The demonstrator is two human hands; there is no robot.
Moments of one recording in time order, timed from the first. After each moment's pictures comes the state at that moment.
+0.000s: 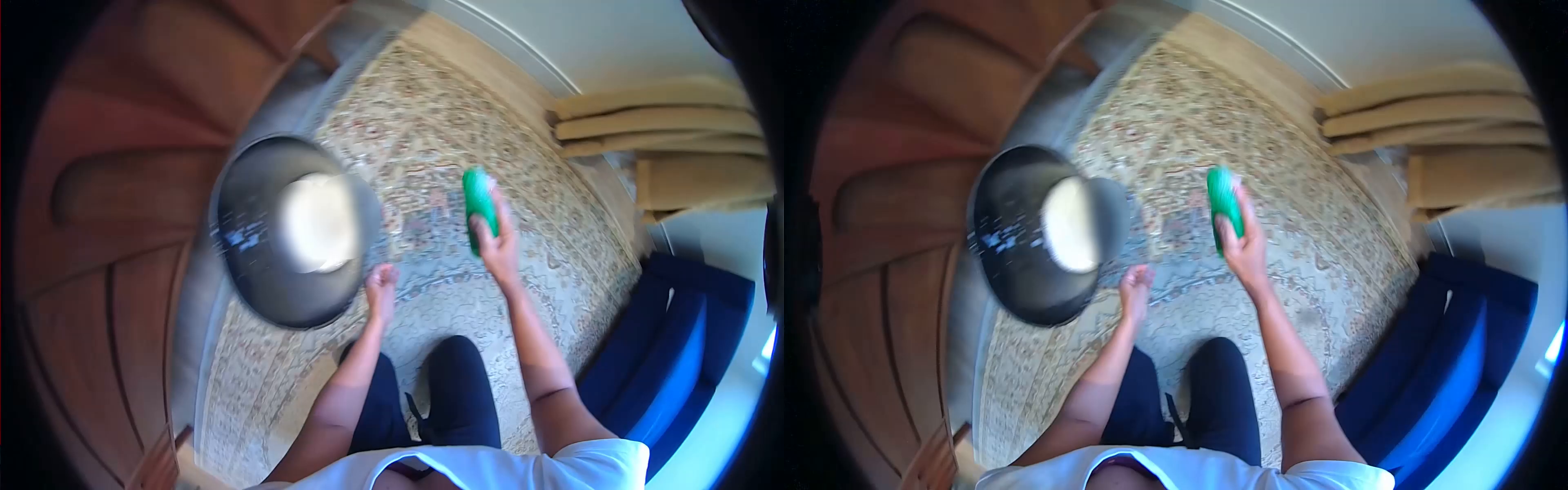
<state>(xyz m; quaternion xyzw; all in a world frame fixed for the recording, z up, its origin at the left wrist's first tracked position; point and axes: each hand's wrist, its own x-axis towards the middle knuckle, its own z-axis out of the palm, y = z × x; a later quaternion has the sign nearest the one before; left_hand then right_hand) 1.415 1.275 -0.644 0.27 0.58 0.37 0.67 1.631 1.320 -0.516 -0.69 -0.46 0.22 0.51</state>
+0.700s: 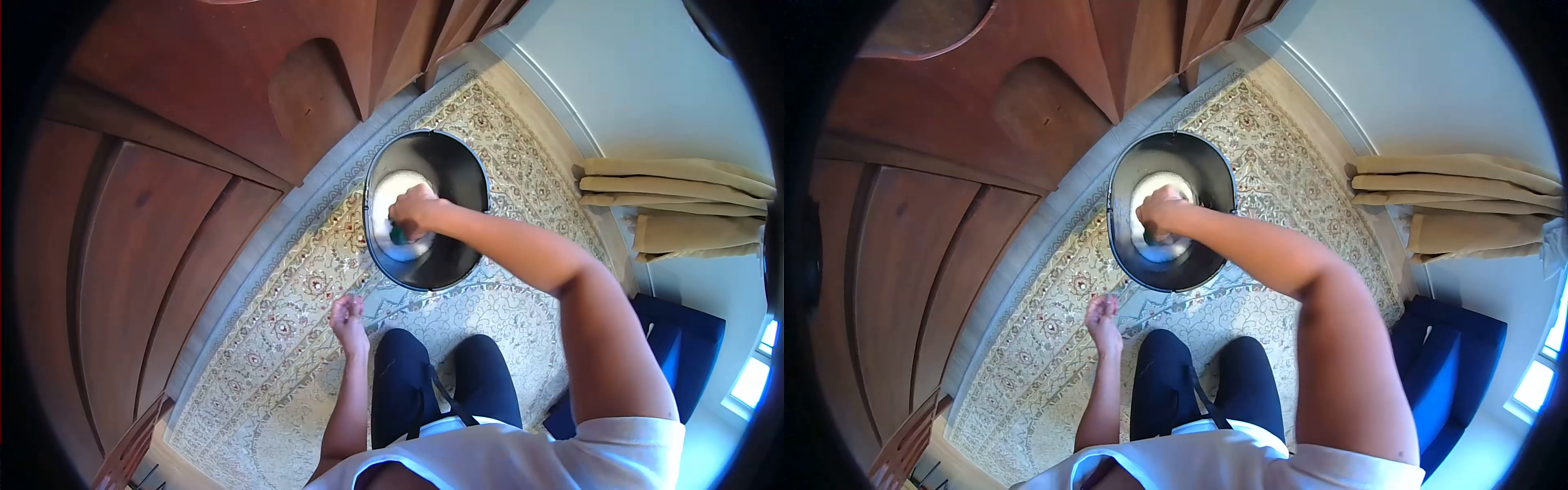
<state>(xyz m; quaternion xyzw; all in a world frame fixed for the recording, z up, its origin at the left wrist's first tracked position) 1.215 1.260 -0.535 0.14 0.61 0.56 0.54 1.369 1.492 -0.416 -0.36 -0.79 0.24 -0.43</state>
